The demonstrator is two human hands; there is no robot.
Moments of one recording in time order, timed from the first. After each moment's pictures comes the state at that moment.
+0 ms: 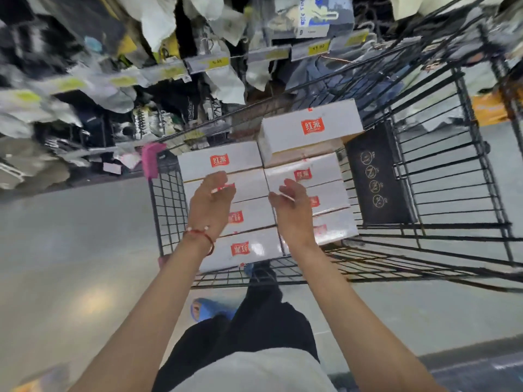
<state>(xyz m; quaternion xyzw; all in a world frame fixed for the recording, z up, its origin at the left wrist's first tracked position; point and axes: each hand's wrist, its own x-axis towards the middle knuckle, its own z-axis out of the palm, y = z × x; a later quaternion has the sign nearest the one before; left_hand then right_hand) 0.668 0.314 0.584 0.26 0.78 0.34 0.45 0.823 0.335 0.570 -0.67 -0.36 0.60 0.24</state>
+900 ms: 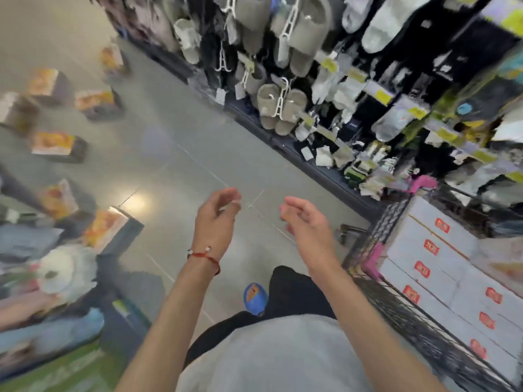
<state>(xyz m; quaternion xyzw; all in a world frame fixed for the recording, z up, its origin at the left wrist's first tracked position) 0.407 -0.178 0.669 -0.07 0.76 0.61 0.22 0.495 -0.034 0.668 -0.40 -0.62 0.68 0.03</state>
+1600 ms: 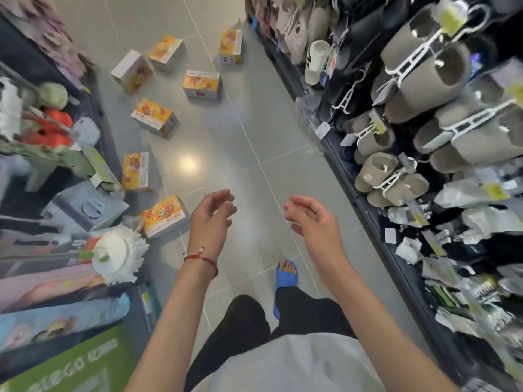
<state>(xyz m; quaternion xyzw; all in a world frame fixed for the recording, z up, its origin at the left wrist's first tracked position) 0.127 -0.292 0.654 -0.30 0.70 0.65 0.07 0.135 -0.109 0.665 -0.26 -0.67 0.68 -0.17</state>
